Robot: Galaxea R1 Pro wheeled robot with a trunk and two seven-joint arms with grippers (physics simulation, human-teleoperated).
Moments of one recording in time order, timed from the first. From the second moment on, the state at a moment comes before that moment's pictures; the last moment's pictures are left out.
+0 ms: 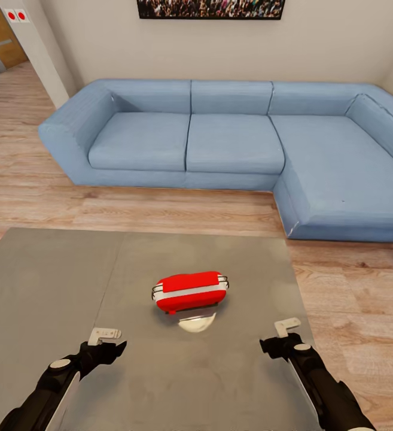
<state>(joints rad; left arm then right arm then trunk) -0.28 0.16 0.00 -1.11 0.09 0.43 -0.18 -0.40 -0.08 0.04 -0.97 0.15 0.50 0.08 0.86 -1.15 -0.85</state>
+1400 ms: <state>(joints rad) -0.28 0.16 0.00 -1.11 0.09 0.43 -0.18 -0.40 -0.08 0.15 -1.39 0.26 0.69 0.08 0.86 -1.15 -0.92</state>
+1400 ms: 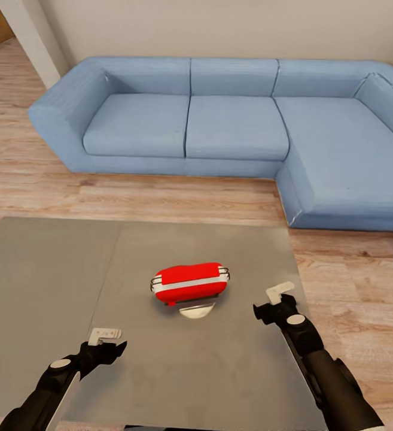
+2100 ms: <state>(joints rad) -0.28 0.16 0.00 -1.12 0.09 0.43 -0.18 -0.40 -0.08 0.20 -1.53 0.29 0.83 0.14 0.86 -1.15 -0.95</state>
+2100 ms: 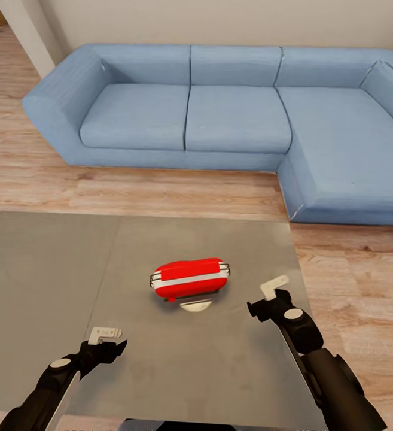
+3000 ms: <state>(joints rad) -0.28 0.16 0.00 -1.12 0.09 0.43 -0.18 -0.40 -0.08 0.20 -1.55 0.30 0.83 0.15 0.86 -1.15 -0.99</state>
